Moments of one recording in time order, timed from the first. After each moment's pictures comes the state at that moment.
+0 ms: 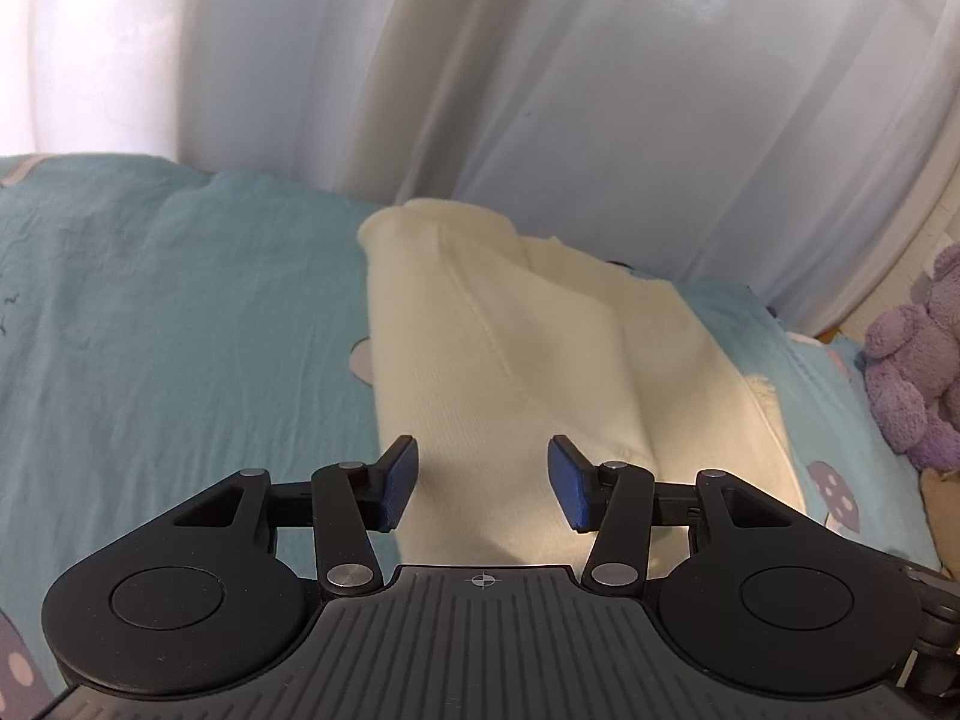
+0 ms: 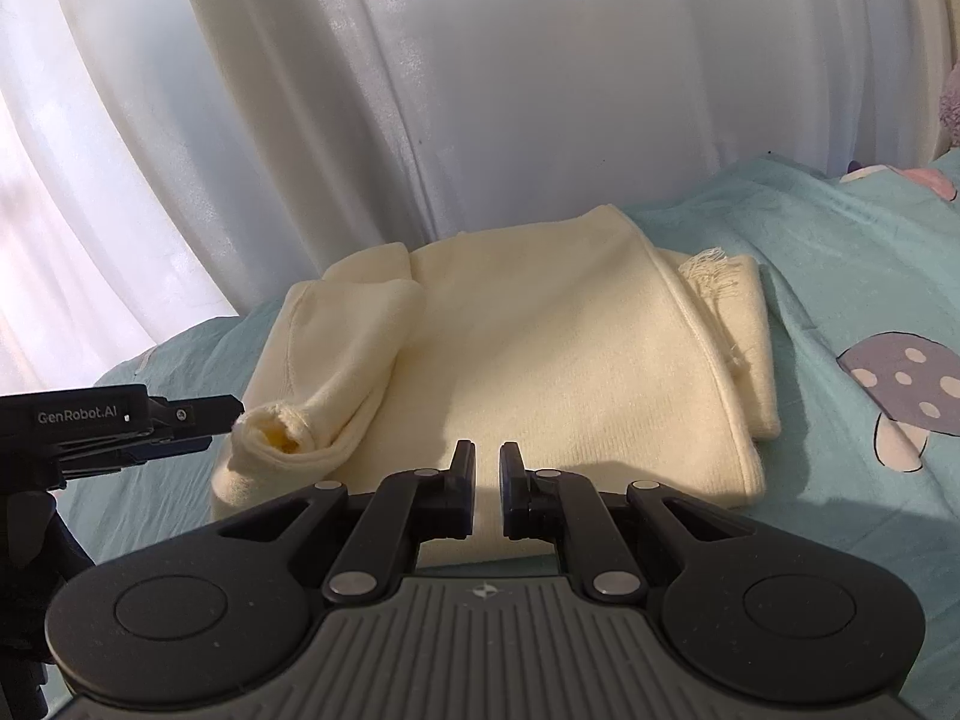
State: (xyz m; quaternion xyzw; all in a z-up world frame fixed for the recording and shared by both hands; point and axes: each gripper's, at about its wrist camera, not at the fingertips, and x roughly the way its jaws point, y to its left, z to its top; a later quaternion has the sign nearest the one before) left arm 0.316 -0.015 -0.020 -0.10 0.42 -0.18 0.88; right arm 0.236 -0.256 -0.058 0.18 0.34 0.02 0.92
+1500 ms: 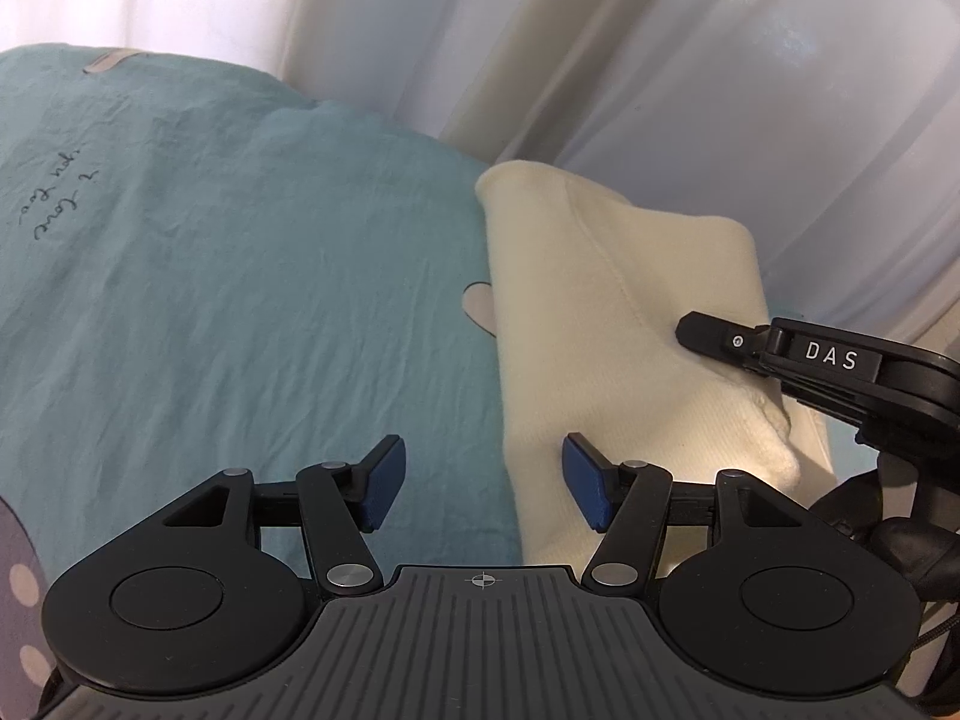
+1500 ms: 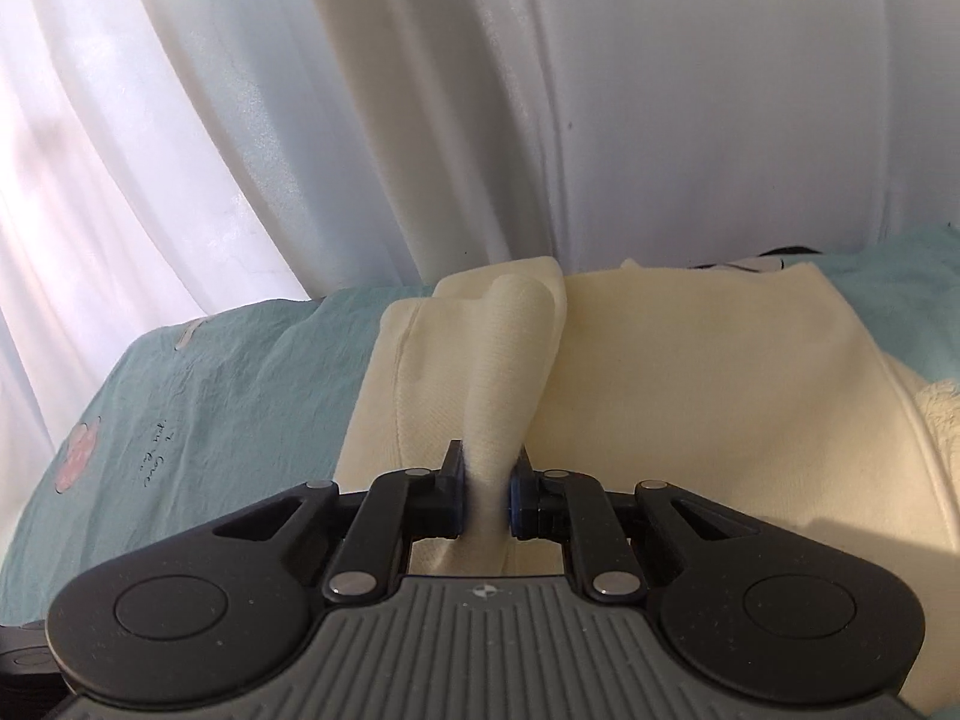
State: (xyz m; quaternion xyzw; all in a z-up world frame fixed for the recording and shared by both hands) left arm 0.315 0.033 -0.038 -0.16 0.44 -0.12 0.88; right arm 0.346 -0.169 -0.039 0.12 0.35 0.09 0.92
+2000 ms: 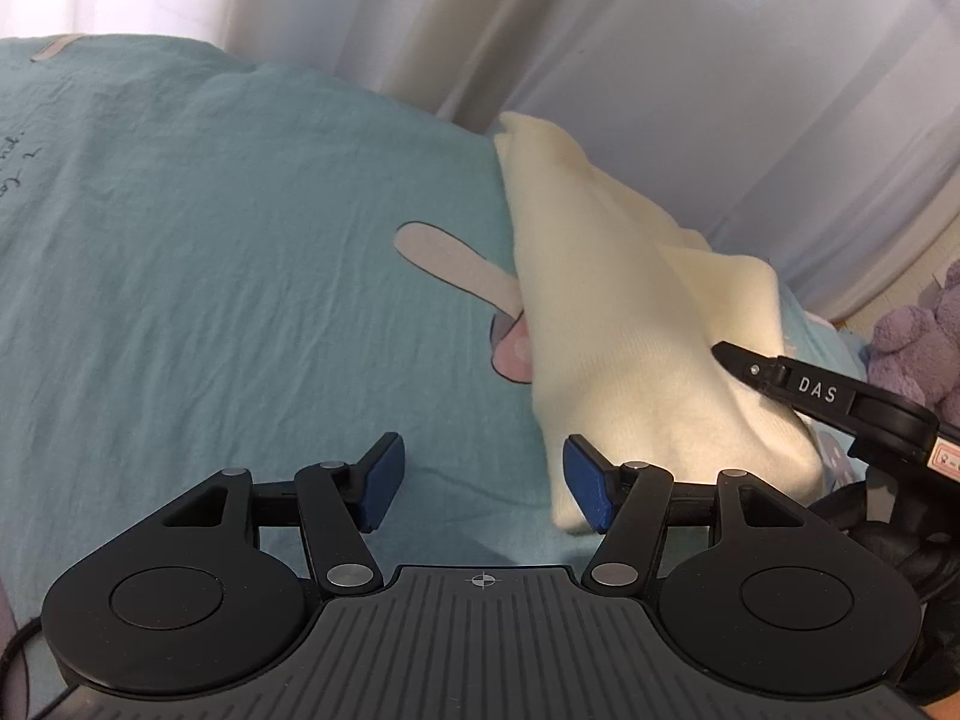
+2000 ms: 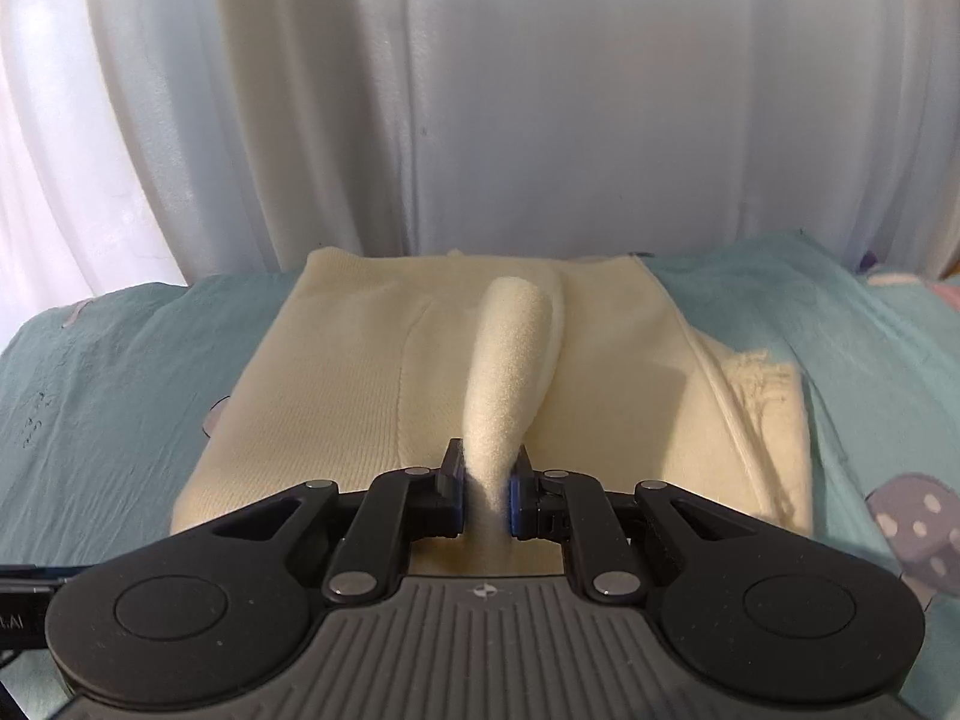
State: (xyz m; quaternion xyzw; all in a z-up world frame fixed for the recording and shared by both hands) left arm 0.302 0.005 -0.050 -0.13 0.45 -0.17 0.86; right arm 0.306 -0.231 -0.060 0.10 0.35 -0.01 0.93
